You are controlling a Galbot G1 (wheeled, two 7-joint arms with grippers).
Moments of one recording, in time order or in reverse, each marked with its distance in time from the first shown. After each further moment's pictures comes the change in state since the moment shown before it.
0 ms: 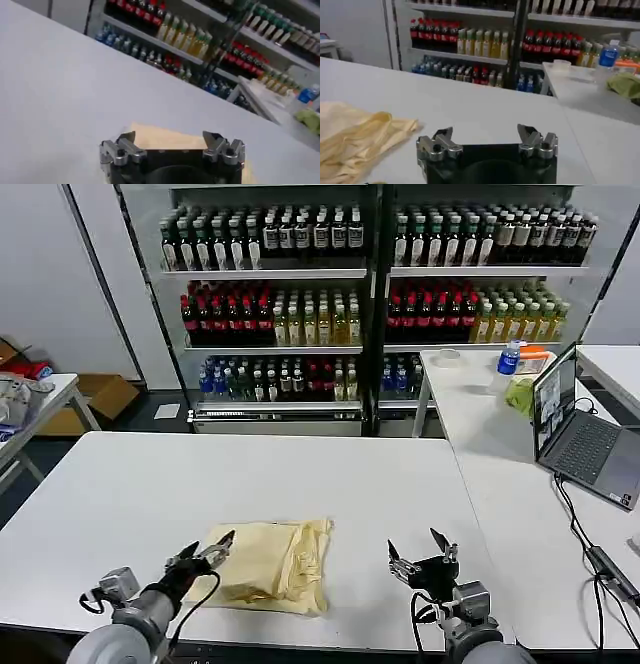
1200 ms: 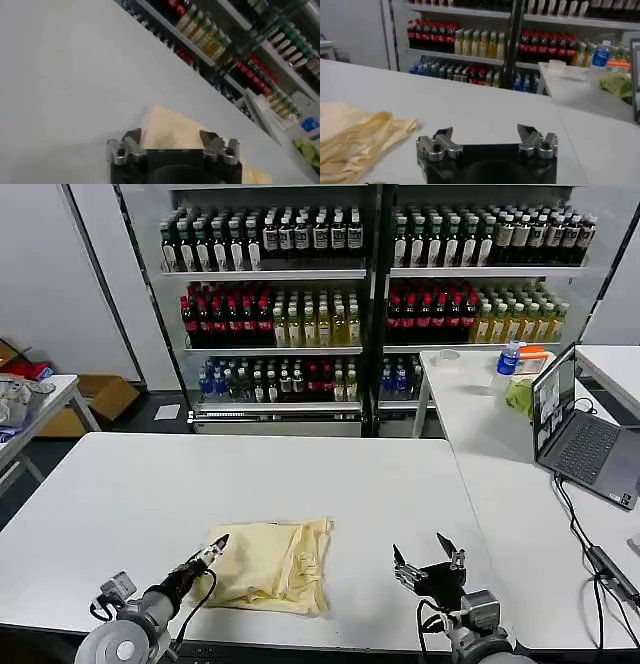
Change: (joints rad) left arm -0.058 -0.057 -0.022 0.190 -0.197 0.009 0.047; right arm -0.062 0.007 0.037 0.052 -0.011 -0.006 0.002
